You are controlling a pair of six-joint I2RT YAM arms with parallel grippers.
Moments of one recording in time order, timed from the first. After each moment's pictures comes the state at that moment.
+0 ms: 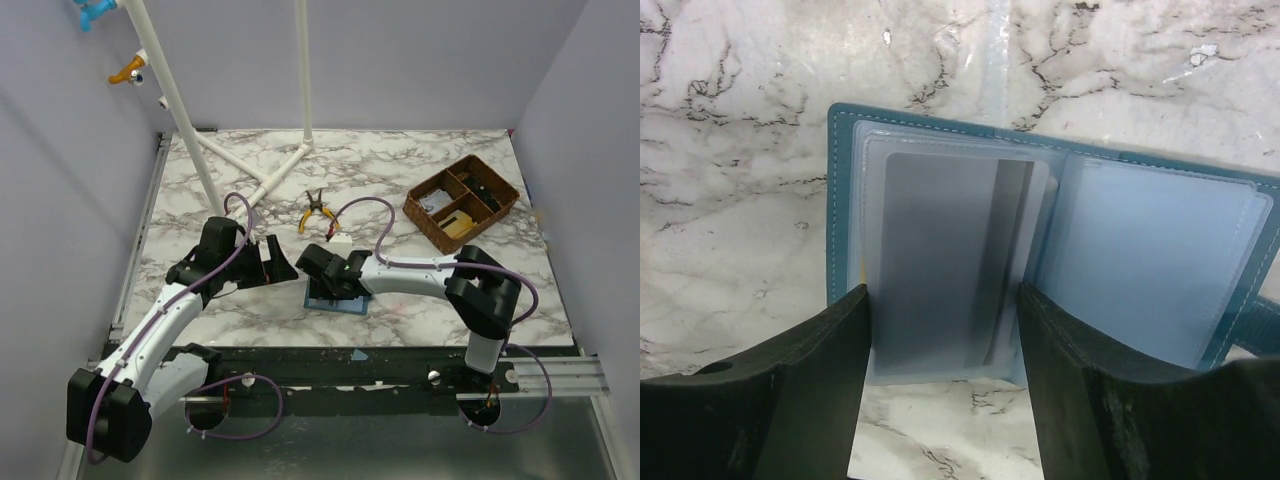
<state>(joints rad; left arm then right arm) -0.33 0.95 0.66 -0.49 0.46 -0.56 1.09 1.84 1.18 -0.51 0.37 1.02</state>
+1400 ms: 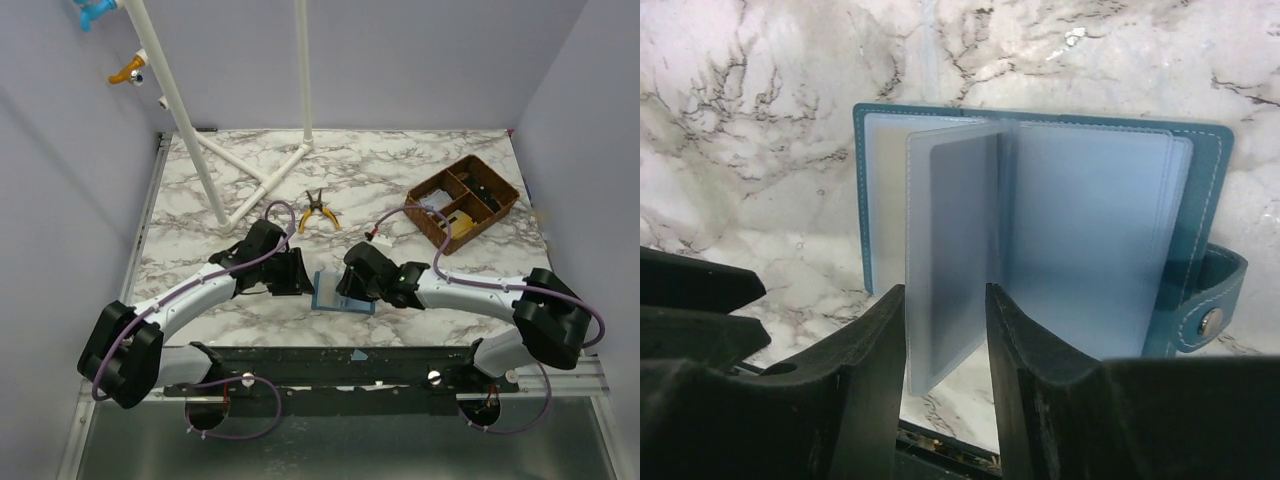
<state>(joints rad) -0.57 1.23 0.67 -0.36 0.38 -0.68 0.98 1.46 0.80 -0.23 0.25 1.05</state>
